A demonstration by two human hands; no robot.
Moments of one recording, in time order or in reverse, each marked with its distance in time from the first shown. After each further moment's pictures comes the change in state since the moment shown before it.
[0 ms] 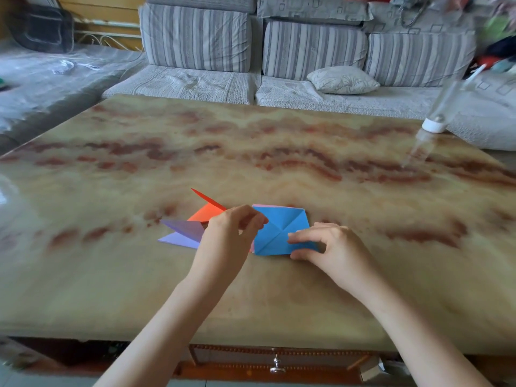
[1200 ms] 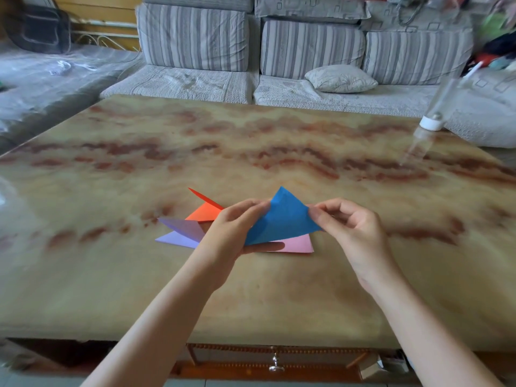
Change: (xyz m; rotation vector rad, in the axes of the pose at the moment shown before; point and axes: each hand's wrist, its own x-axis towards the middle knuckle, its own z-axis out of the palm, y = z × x) left_hand -0.004 0.034 -0.008 -0.764 -0.252 -0.327; right_hand -0.002 -0.017 -0.019 0.808 0.291 0.091
